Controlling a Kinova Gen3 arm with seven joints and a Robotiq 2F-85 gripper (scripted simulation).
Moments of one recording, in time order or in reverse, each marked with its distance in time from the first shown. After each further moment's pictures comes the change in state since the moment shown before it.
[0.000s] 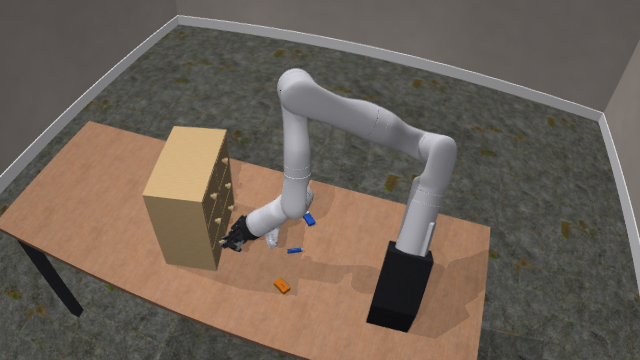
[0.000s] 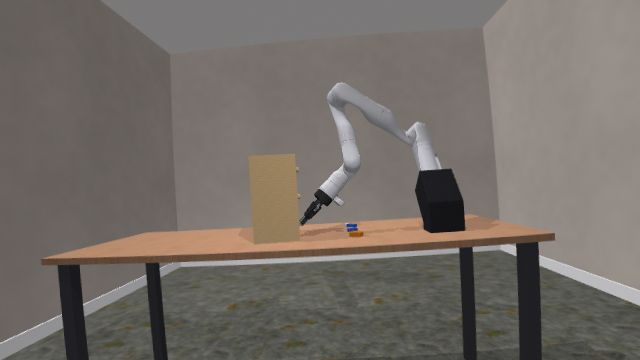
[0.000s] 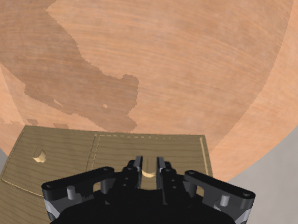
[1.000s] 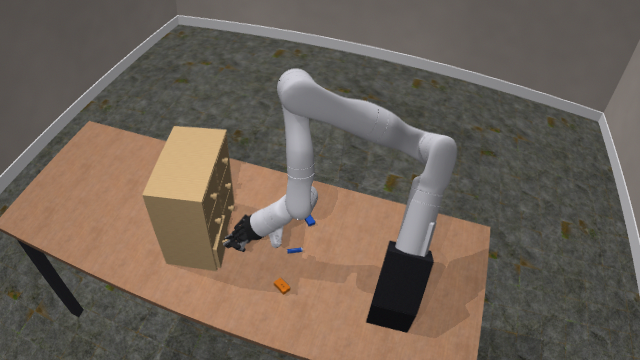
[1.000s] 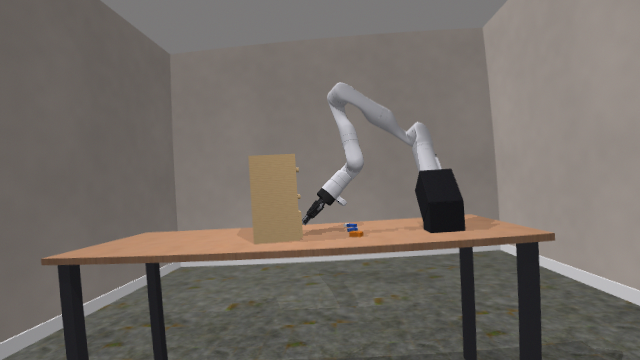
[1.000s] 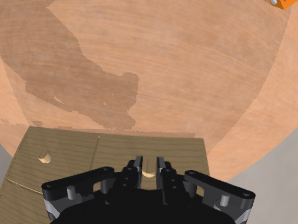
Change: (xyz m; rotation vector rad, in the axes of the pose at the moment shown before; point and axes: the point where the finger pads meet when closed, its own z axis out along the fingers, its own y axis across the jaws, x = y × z) arm 0.006 -0.001 -0.010 0.003 -0.008 -0.014
